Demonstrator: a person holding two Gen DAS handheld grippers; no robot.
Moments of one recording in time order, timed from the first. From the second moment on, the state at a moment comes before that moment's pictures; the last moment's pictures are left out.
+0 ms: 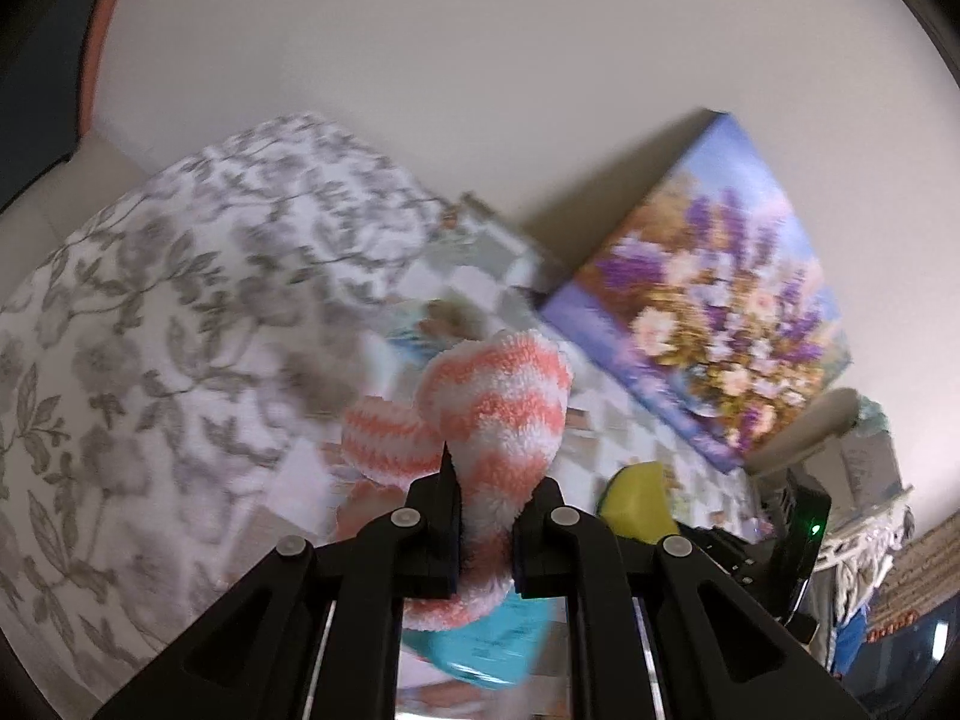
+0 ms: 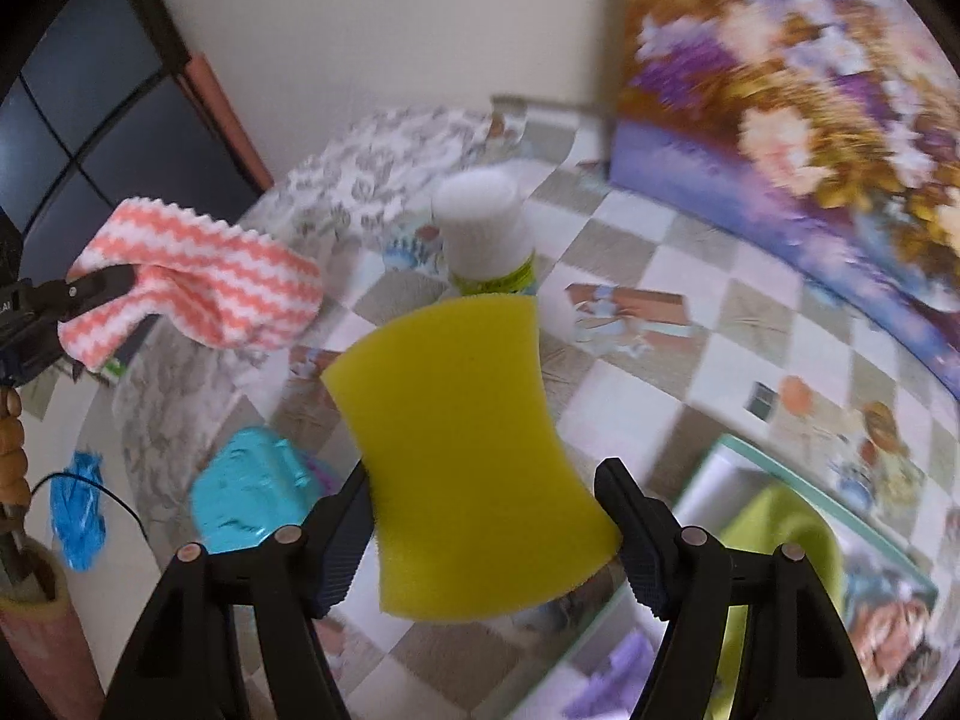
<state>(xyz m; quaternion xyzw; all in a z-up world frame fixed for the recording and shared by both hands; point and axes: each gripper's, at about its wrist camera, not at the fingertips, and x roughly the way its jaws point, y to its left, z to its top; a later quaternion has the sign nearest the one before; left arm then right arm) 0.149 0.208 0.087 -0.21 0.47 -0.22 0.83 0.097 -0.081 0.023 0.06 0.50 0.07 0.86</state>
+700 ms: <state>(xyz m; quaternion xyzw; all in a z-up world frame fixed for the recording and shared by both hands) 0.021 -0.011 0.105 -0.11 0.48 -0.35 0.80 -0.071 -0.207 0.033 0.17 0.48 -0.14 0.85</state>
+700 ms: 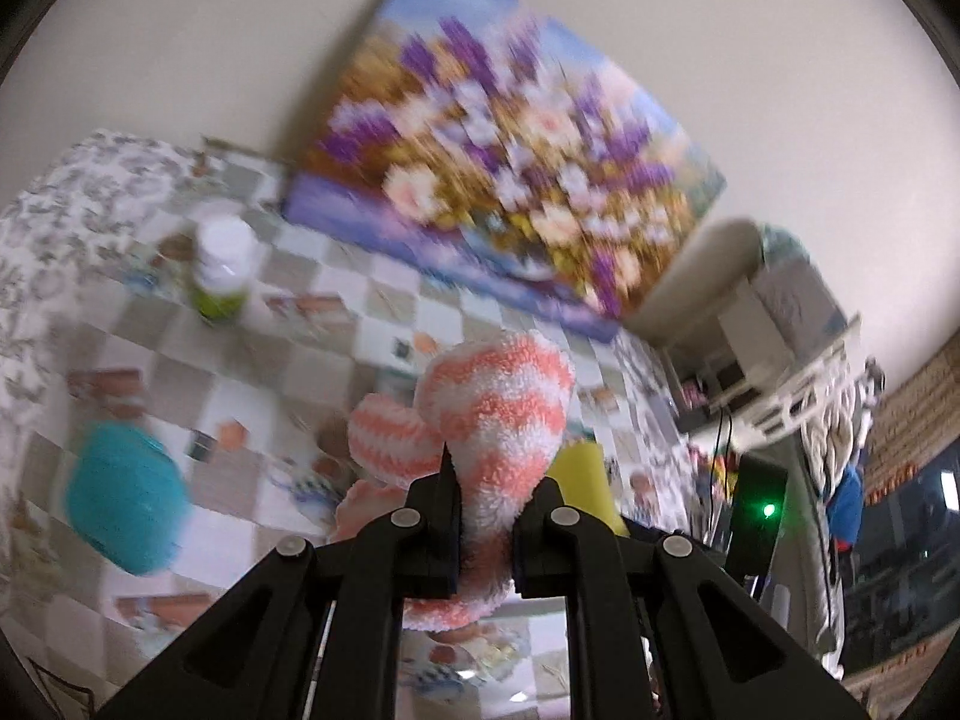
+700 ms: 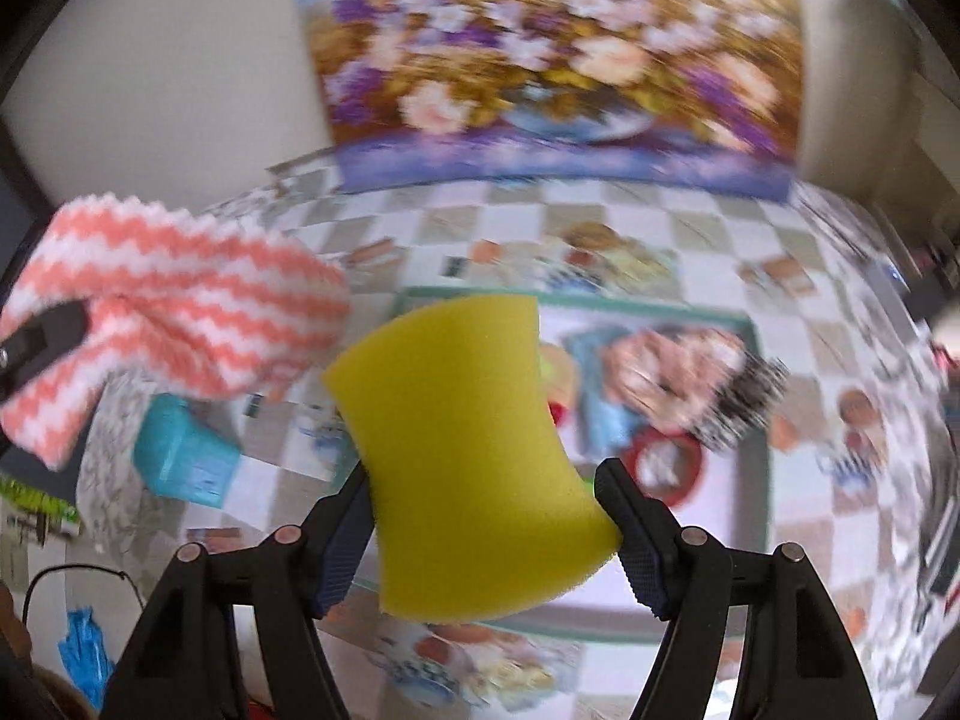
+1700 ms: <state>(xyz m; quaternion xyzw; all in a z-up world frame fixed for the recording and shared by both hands) 0.016 -0.101 -0.055 0.02 0.62 -0.29 0.73 -0.090 -0.262 -0.061 0.21 0.59 -0.21 0.75</state>
